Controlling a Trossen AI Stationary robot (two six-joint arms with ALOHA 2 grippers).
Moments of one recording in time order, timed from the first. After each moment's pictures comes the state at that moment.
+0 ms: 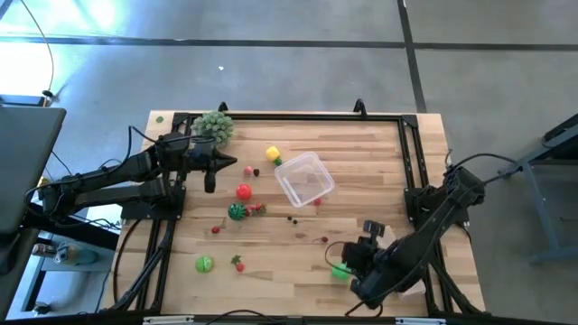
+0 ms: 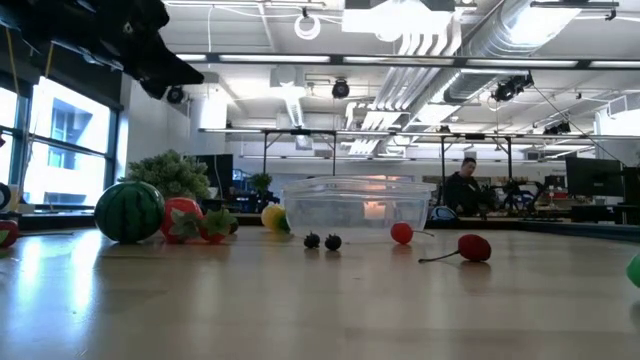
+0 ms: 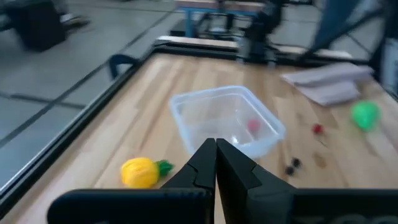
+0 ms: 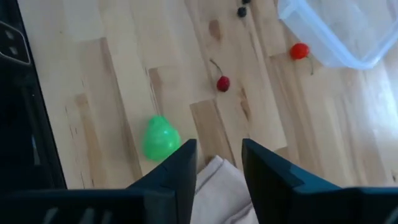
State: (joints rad) left arm 0.52 0.58 0.44 -0.18 0.23 0.07; right arm 0.79 1.80 1.72 -1.39 0.41 0.99
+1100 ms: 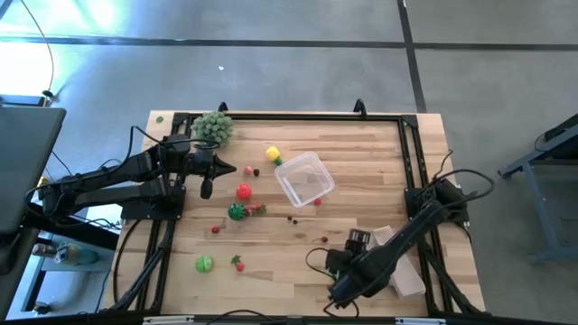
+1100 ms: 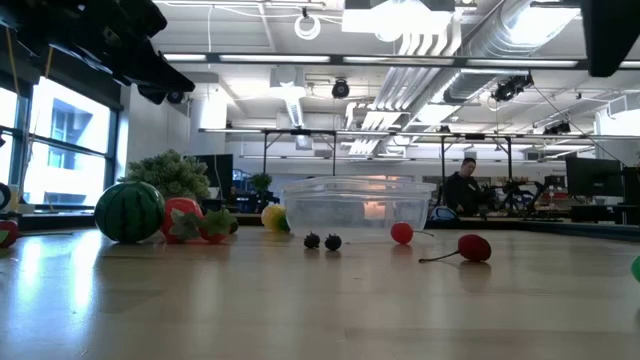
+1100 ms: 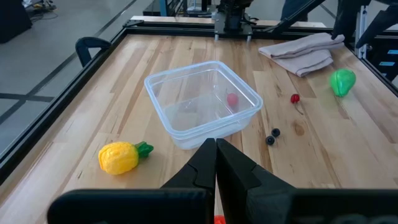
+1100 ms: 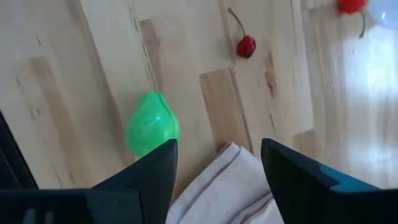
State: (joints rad) left arm 0.52 0.58 0.44 -0.27 0.30 0.12; right arm 0.71 1.97 1.72 -1.35 0.24 0.92
